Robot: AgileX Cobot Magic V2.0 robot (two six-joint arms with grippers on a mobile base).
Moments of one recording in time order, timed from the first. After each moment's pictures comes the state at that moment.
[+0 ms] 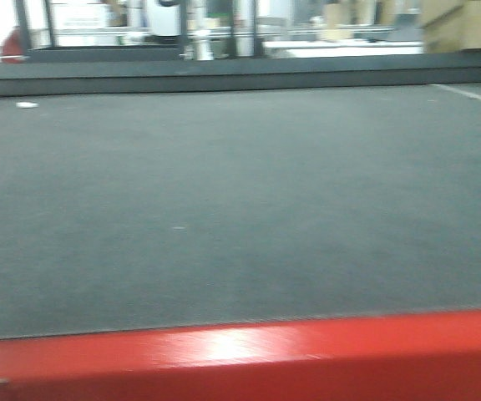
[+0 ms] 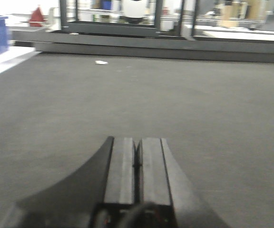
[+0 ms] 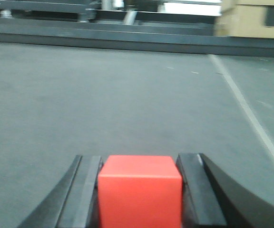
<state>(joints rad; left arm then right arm) -0.02 -0.01 0.03 -0.10 0.03 0.06 0.21 0.23 -0.55 -0.27 0.56 0.27</state>
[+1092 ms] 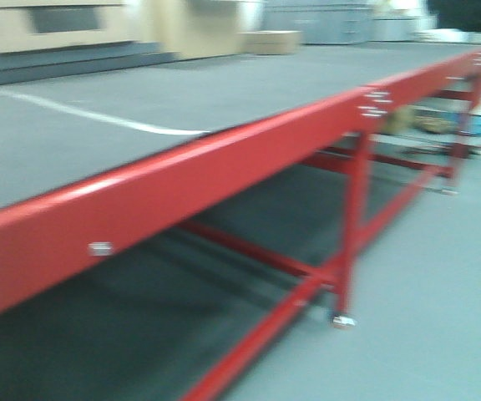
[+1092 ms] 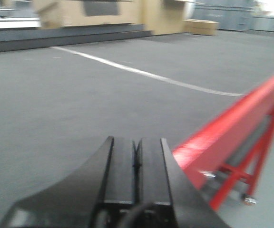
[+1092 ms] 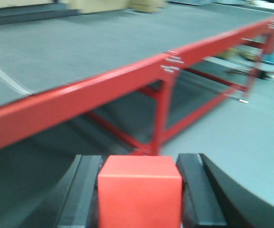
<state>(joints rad) -0.02 -0.01 0.03 -0.10 0.03 0.06 0.21 0.23 -0.55 -0.27 0.56 0.27</state>
